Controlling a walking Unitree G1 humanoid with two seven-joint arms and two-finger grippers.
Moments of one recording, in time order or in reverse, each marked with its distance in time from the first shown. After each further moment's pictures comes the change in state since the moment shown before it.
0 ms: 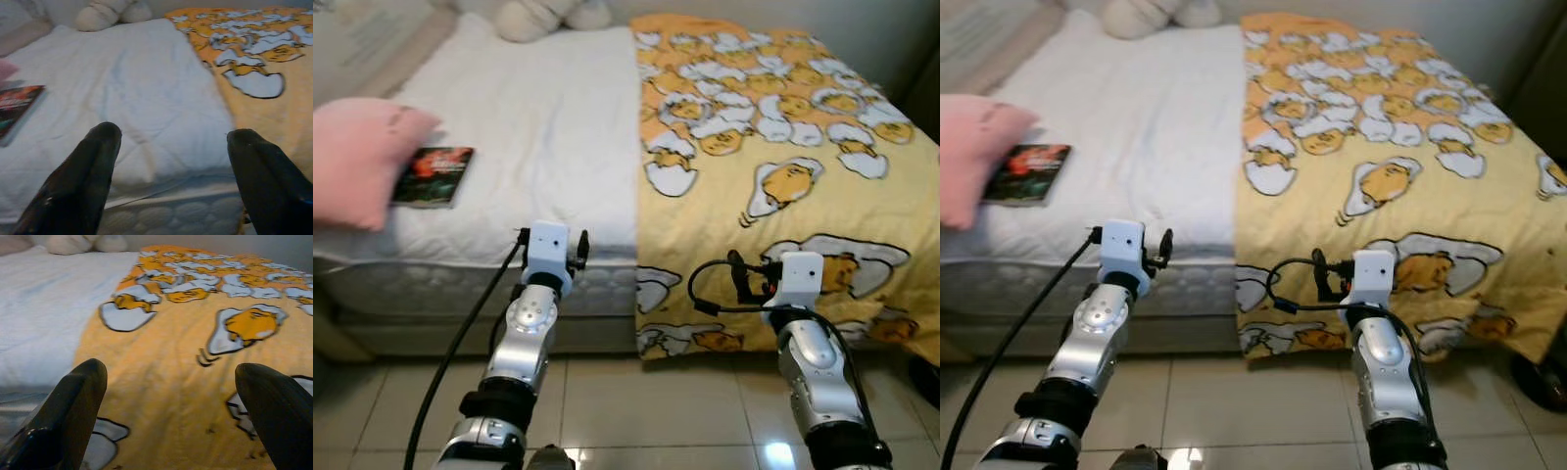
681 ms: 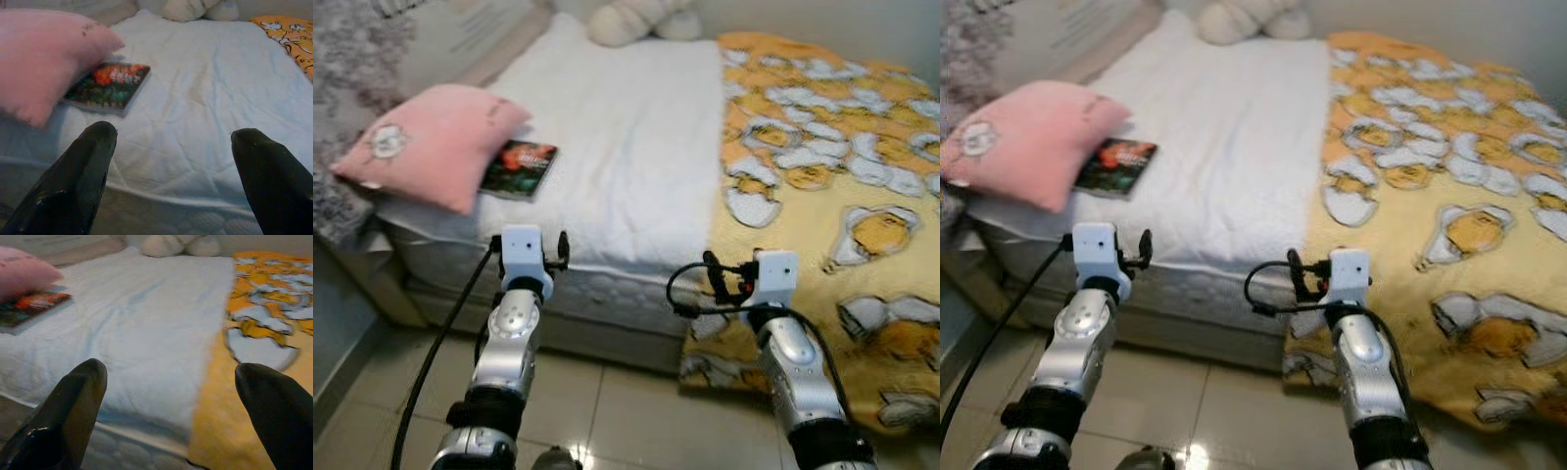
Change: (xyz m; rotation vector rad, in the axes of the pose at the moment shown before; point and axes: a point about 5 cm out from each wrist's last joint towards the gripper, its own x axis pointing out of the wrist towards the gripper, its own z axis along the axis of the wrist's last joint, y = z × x) left arm -0.010 0.018 -0.005 -0.067 0.000 0.078; right arm 0.004 0.028 0.000 0.023 -0.004 0.122
